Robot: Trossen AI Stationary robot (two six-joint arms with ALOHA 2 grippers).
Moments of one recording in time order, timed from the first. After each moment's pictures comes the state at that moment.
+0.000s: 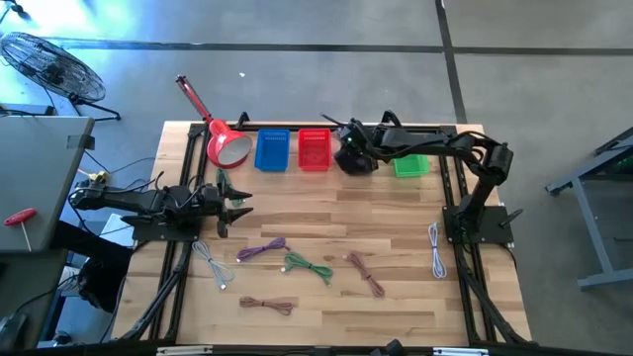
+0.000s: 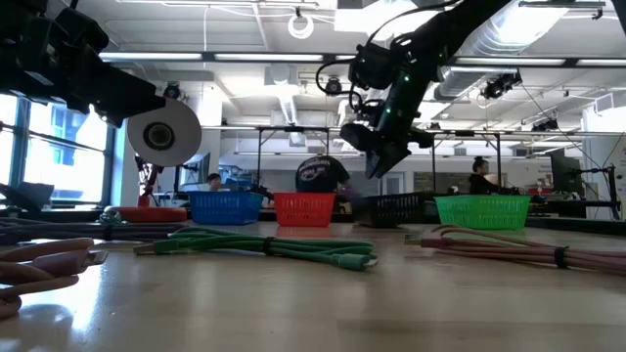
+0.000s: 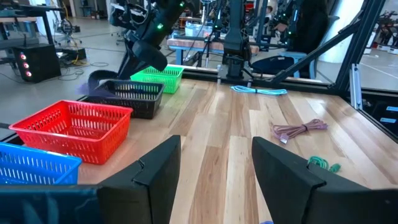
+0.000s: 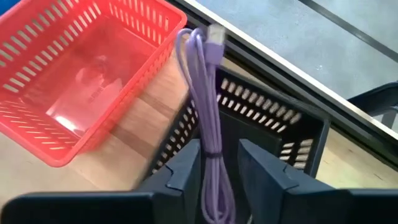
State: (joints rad) left arm -0.16 0.10 0.04 0.02 -0.33 -0.08; right arm -0.46 1.76 1.19 -0.42 0.38 0.39
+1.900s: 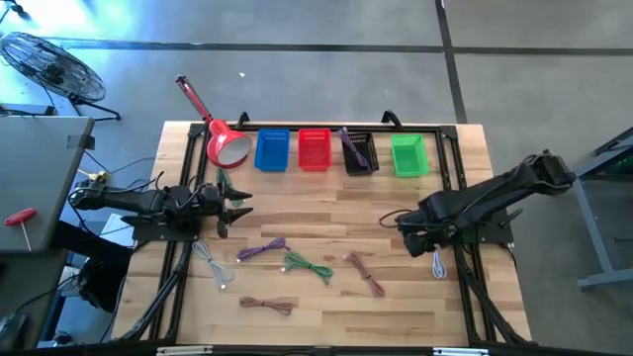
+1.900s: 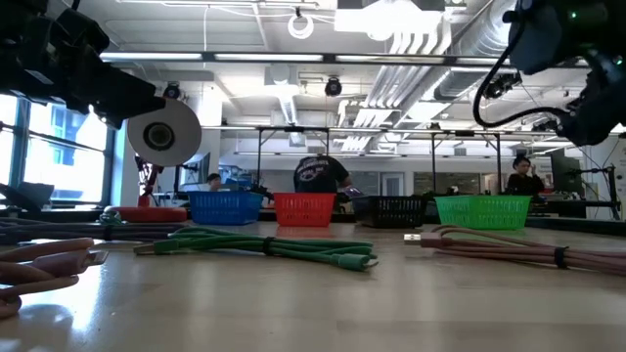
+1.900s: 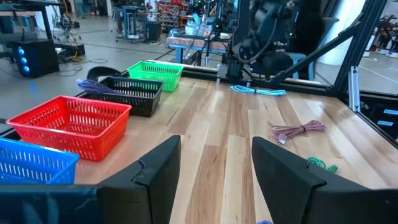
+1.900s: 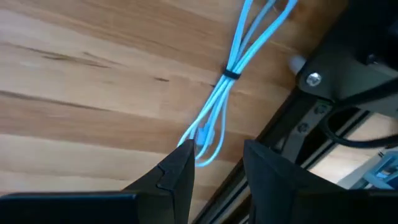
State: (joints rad) left arm -0.16 0.10 0.04 0.00 -0.33 -0.11; right arm 0.23 1.24 0.67 -1.15 -0.36 1.44
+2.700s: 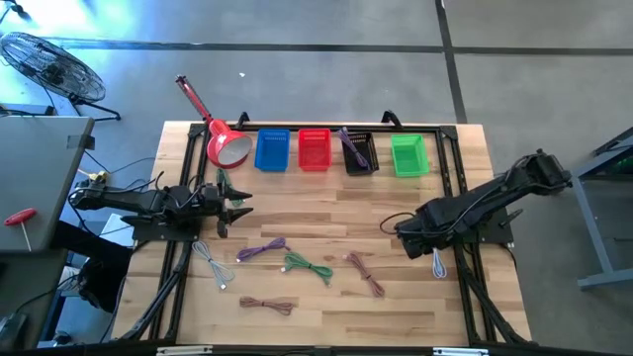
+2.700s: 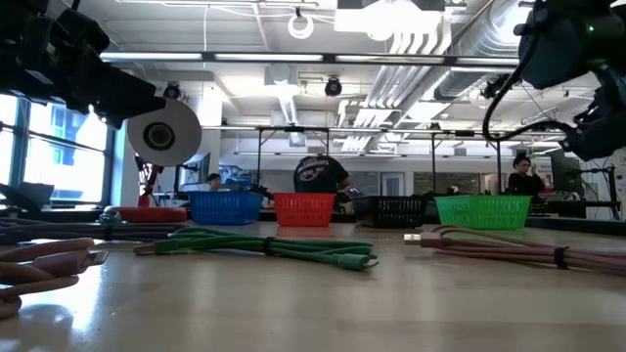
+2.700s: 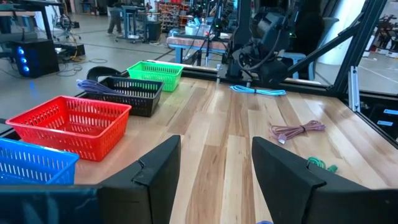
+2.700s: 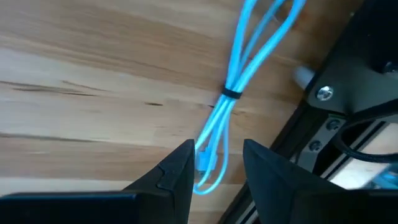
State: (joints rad) left arm -0.16 0.10 0.04 0.00 -0.32 -0.11; right arm 0.29 1.30 0.64 -1.10 -0.31 1.54
